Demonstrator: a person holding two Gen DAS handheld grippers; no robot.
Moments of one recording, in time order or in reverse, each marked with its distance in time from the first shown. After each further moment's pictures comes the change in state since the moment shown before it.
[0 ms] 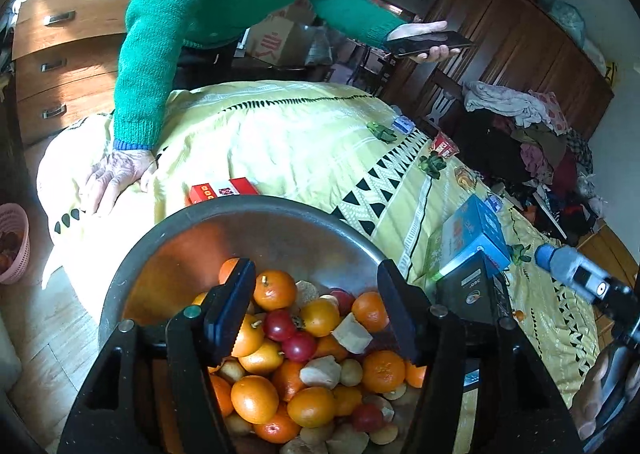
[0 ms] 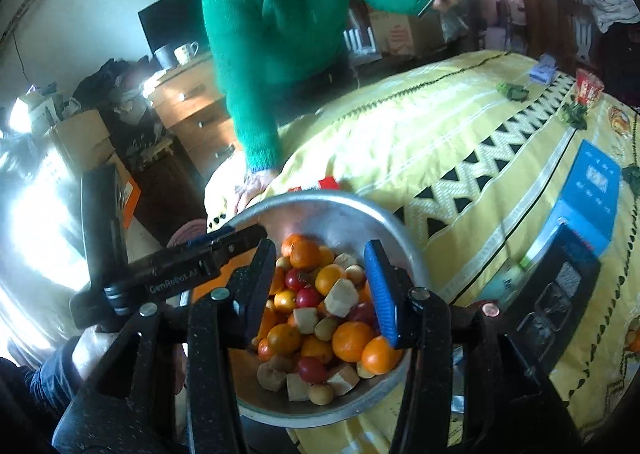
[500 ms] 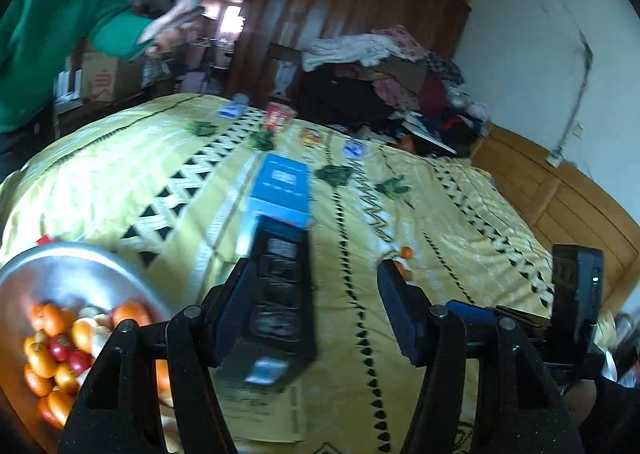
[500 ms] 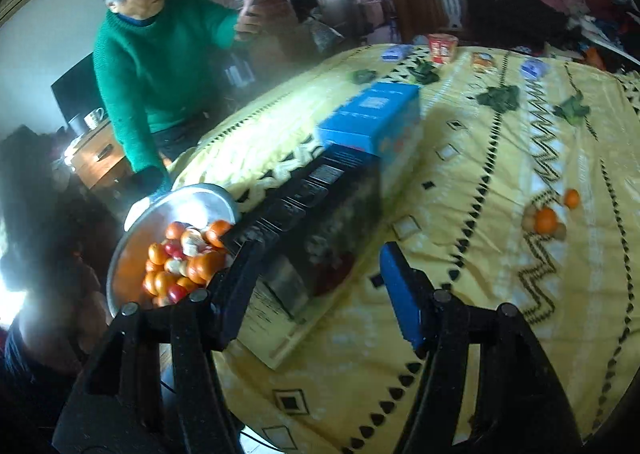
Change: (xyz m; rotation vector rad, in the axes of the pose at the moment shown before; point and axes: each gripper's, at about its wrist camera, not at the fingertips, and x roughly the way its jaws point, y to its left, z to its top) left arm -0.007 -0.232 -0.057 0.416 0.063 -0.425; right arm -0.131 -0.132 -0.132 0.299 -0.062 -0.315
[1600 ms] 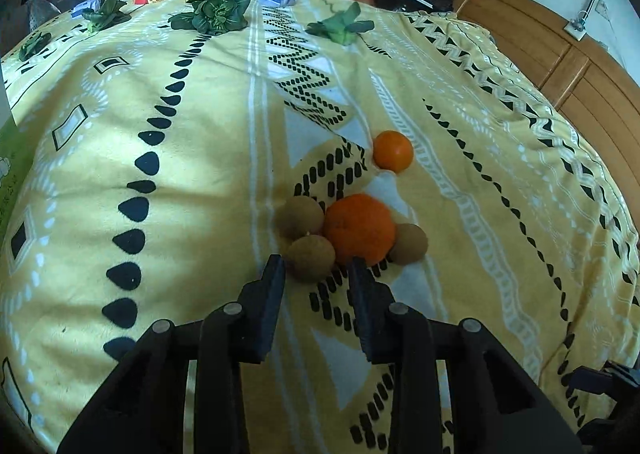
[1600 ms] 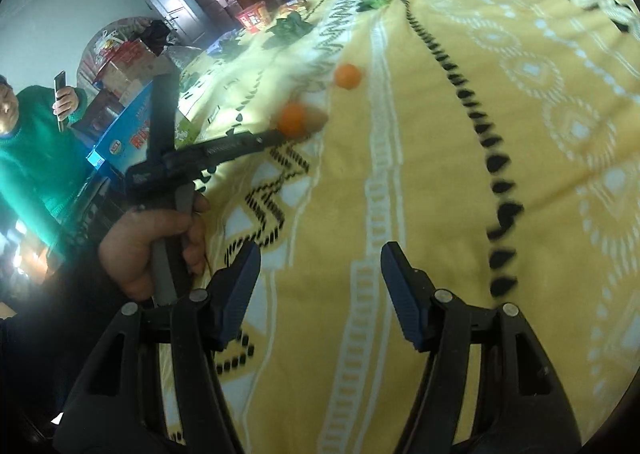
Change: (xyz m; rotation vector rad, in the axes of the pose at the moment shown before) left arm 0.423 -0.107 -0.072 0.120 0.434 -0.077; right arm -0.012 -0.249 -0.077 0.382 0.034 -0.148
